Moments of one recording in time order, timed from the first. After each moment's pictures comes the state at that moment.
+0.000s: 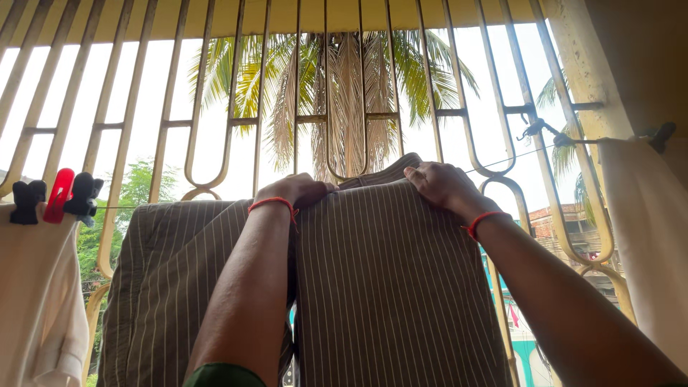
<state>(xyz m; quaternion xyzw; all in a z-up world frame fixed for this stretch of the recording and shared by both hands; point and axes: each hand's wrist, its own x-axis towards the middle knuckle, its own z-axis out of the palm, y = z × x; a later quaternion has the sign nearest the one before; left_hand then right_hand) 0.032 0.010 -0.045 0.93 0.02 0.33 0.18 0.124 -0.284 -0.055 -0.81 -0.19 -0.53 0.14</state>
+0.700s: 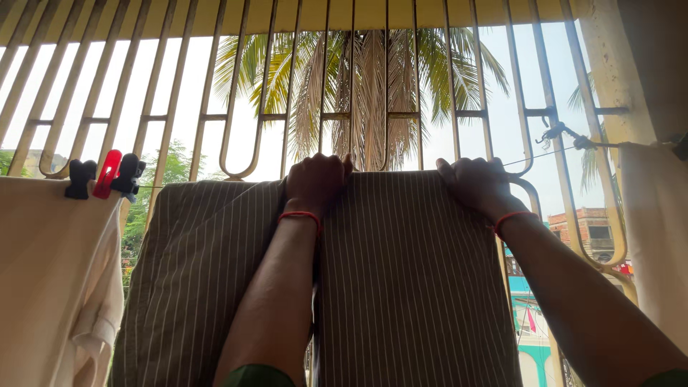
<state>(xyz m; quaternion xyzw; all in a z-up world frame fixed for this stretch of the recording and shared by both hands) 0.021 0.006 -0.072 0.77 -0.04 0.64 -0.04 0.090 -0.300 -0.063 -0.81 -0.09 -0.57 0.03</state>
